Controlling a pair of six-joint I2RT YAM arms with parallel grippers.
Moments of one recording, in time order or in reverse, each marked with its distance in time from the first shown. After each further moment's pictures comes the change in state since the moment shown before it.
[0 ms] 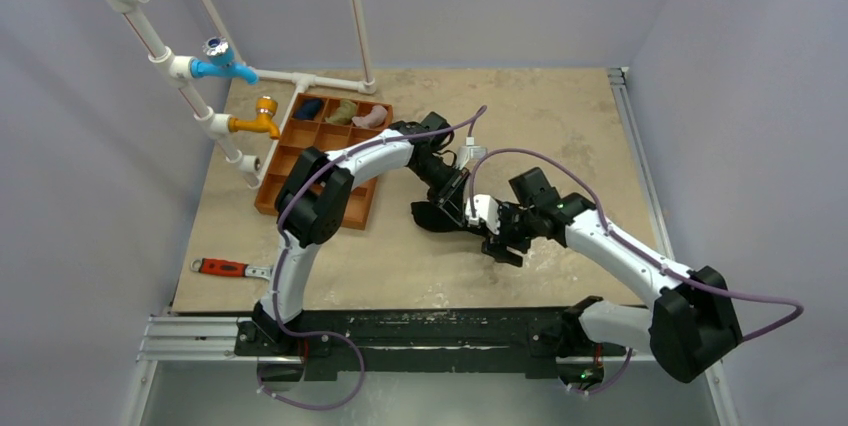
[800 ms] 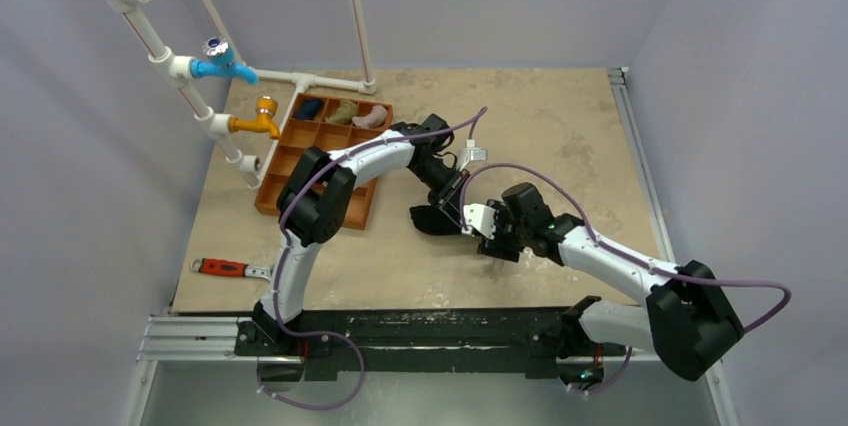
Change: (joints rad) left arm 0.000 0.014 0.000 -0.007 0.051 0.005; right arm 0.088 0.000 -0.189 0.344 0.286 -0.009
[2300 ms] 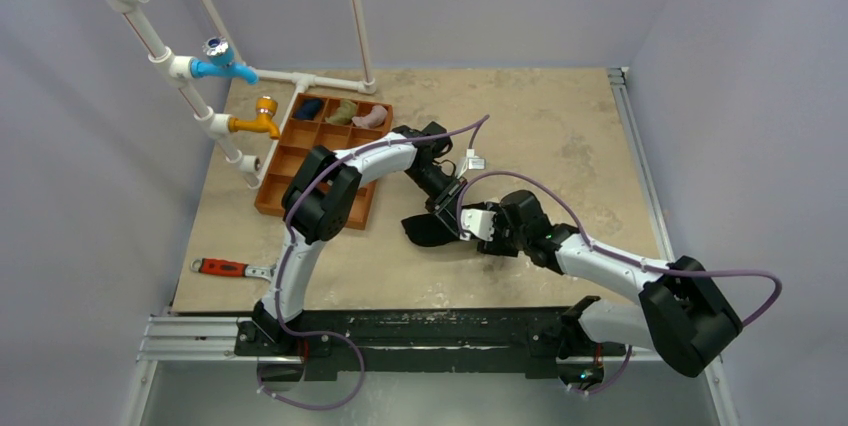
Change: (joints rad) left arm 0.000 0.040 0.000 -0.094 0.066 0.113; right arm 0.023 0.021 -0.095 0.226 0.112 -0.060
